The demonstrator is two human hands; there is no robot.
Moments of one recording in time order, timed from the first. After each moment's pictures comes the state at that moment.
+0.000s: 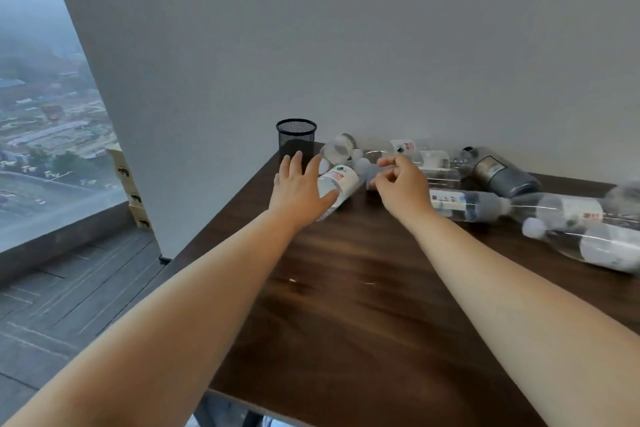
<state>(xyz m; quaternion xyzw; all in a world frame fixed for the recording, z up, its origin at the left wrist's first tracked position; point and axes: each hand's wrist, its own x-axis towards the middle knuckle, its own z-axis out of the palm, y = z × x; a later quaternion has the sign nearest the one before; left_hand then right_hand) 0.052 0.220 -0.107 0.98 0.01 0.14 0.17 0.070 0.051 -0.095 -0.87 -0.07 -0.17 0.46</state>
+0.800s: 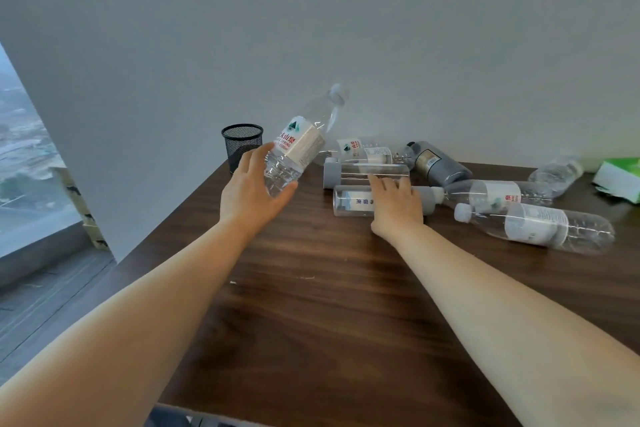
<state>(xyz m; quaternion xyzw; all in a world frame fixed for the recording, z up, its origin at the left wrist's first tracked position) 0.031 0.193 -0.099 0.91 -0.02 0.30 0.28 0.064 -0.031 -0.118 -0.99 -0.05 -0.12 -0.01</state>
